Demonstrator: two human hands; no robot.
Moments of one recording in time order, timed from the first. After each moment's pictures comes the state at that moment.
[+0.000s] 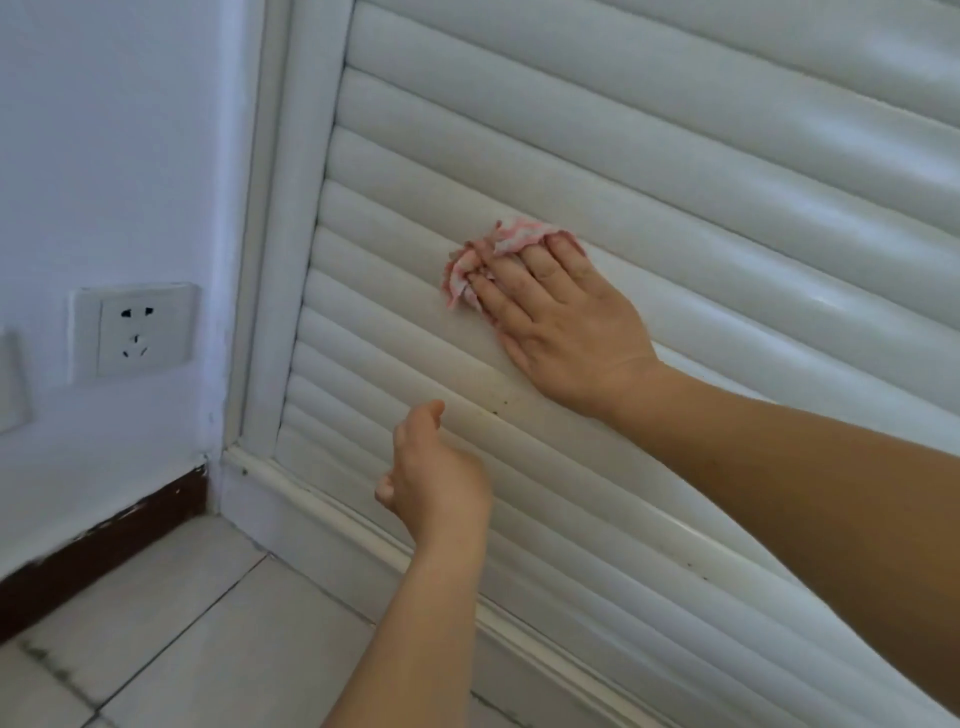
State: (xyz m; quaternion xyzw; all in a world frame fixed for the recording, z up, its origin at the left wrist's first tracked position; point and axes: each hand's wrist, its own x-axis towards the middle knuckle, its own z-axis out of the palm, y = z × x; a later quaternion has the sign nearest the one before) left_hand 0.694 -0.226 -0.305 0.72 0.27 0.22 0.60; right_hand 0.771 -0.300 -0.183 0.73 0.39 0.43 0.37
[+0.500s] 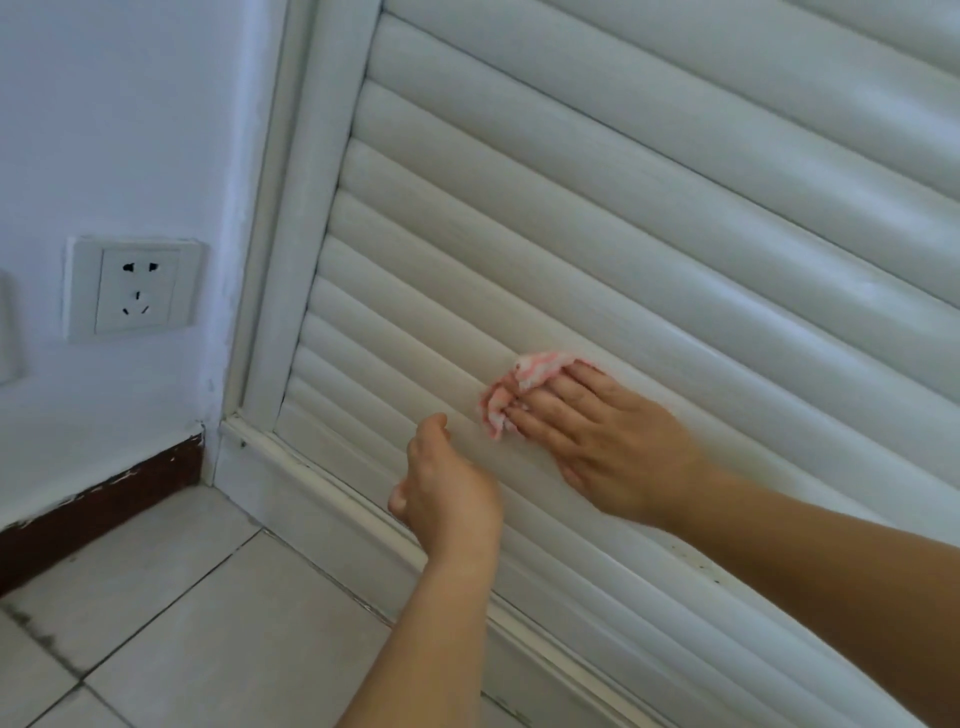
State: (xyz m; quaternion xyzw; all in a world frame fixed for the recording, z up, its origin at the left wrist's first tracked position) left_hand 0.701 -0.233 -0.337 0.72 0.29 0.18 0.61; right_hand 0.747 -0.358 -0.242 0.72 0.48 0.27 0.43
